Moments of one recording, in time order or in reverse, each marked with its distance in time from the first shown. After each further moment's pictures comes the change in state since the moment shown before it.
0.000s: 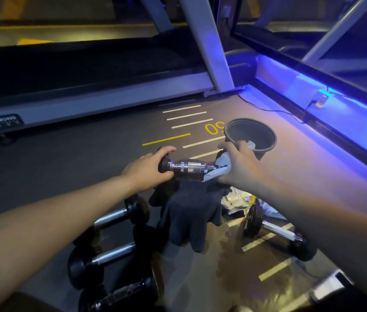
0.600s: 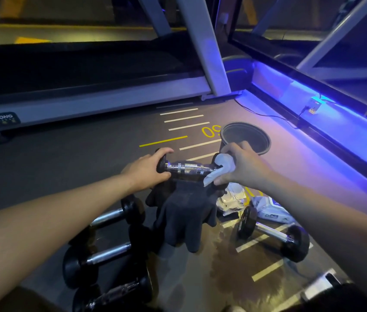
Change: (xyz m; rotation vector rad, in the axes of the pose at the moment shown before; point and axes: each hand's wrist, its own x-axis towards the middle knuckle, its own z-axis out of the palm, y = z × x) left_hand 0.001 0.001 0.002 -0.030 0.003 0.018; right_hand -0.003 0.006 -0.030 0.005 -0.112 0.031
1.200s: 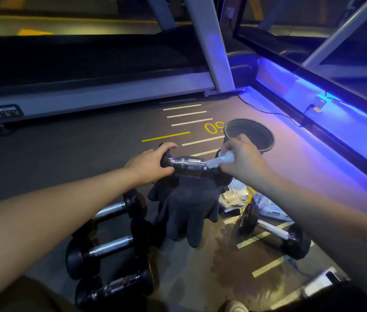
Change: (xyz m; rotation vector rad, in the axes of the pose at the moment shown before) left_hand -0.001 0.000 0.001 -0.021 0.007 0.000; right_hand 0.000 -0.014 0.013 0.084 0.158 -0.081
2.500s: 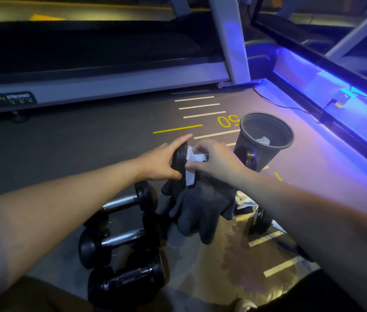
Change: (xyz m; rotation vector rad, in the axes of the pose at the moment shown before) left_hand -0.005 -0.019 -0.009 -0.131 -0.161 0.063; right_hand 0.033 -0.060 0.068 0.141 -0.172 -0.121
